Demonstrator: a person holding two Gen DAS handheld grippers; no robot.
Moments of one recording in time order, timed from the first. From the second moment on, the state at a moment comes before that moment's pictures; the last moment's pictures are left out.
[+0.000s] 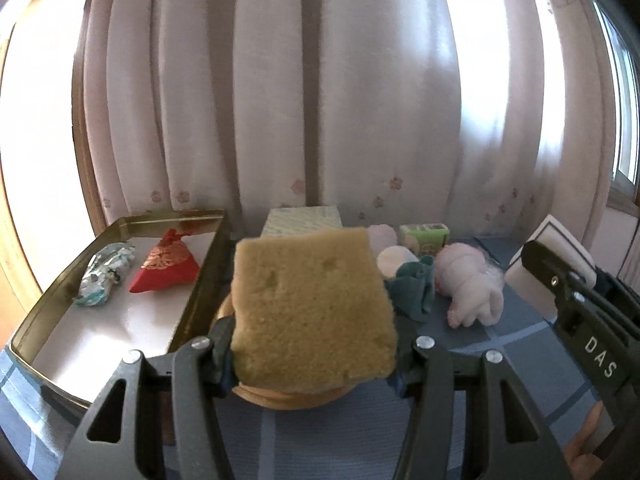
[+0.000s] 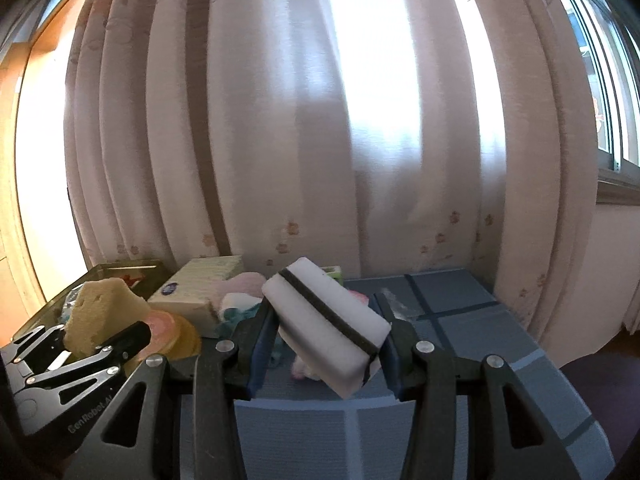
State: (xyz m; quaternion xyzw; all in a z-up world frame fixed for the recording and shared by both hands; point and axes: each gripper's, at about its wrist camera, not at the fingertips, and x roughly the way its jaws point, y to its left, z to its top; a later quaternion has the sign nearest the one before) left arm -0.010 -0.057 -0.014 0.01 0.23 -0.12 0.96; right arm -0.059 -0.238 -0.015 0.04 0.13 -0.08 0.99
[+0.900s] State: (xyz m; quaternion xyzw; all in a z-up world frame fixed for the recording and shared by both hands) left arm -0.003 0.029 -0.010 -0.03 0.21 -0.08 0.97; right arm -0.039 -0.133 -0.014 0.02 0.13 0.00 0.99
